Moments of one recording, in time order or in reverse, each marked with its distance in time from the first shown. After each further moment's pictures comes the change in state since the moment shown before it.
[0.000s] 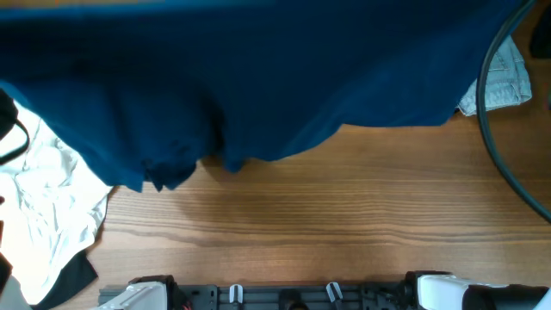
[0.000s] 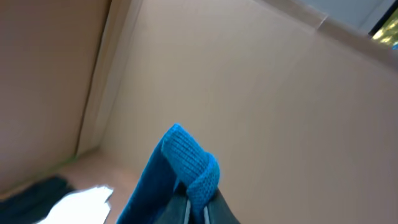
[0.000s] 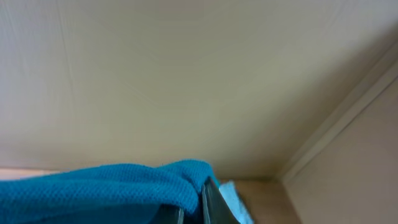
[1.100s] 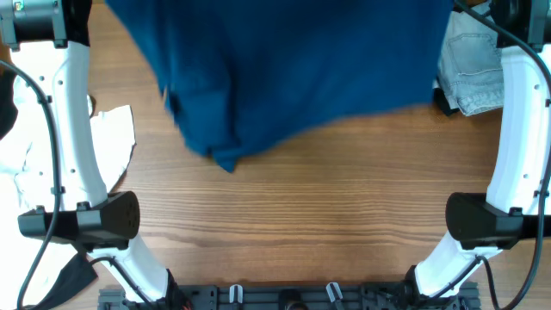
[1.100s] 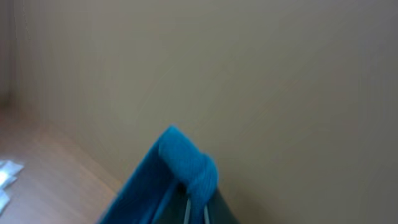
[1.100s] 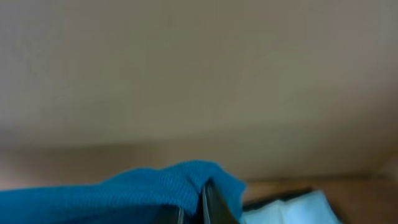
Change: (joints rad) left arm -0.004 0.579 -0.012 0.476 0.126 -0.125; right arm -0.001 0.455 0.003 0.357 -0.111 0.204
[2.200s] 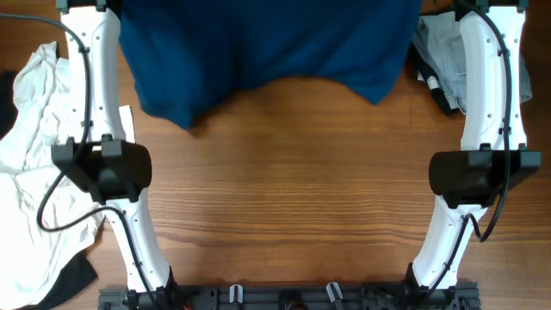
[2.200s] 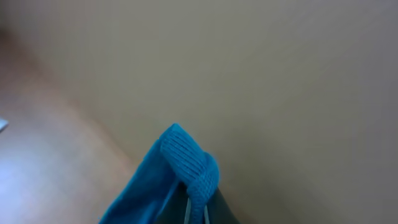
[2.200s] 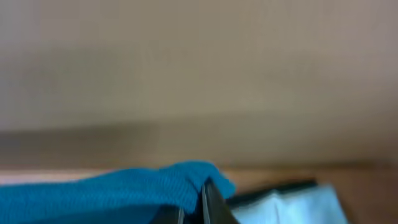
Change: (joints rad) left arm 0.003 0.349 0.177 -0.051 -0.017 -0.135; right arm 0.007 0.290 0.103 0.061 0.061 -0.087
